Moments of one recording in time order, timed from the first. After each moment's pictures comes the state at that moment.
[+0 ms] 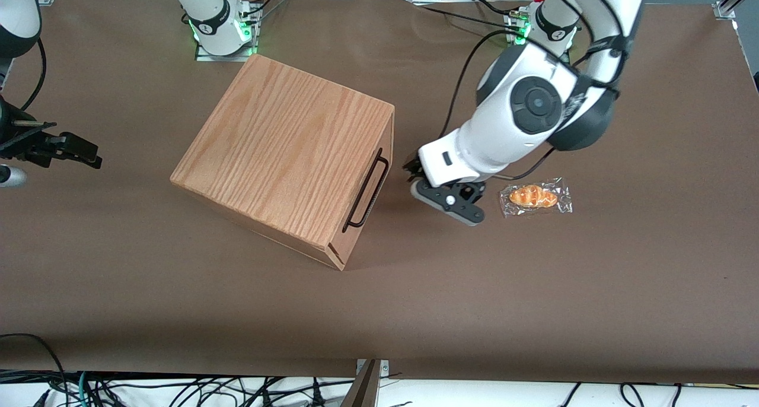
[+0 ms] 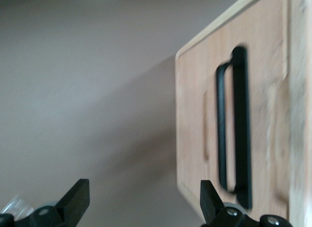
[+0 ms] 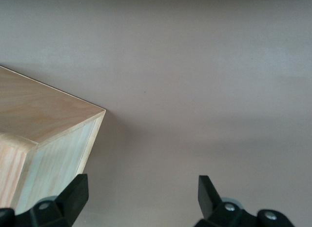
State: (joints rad) arm -0.45 0.57 -0.10 -1.24 -0.23 1.95 -0.08
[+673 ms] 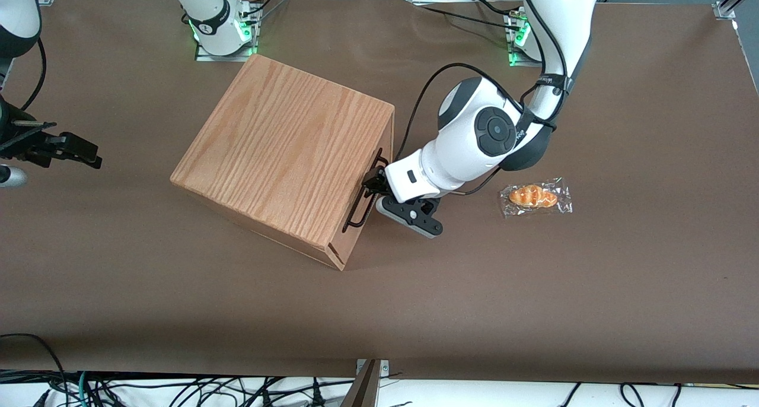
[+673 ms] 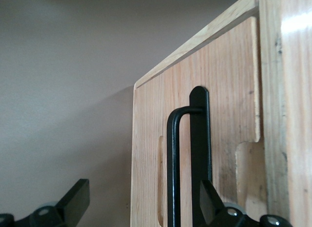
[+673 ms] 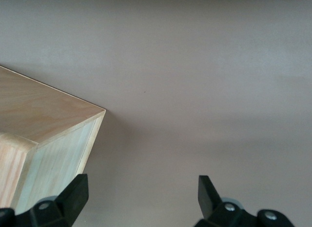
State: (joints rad) arm -0.50 0.67 -0.10 -1.24 -0.37 2.16 -0.08
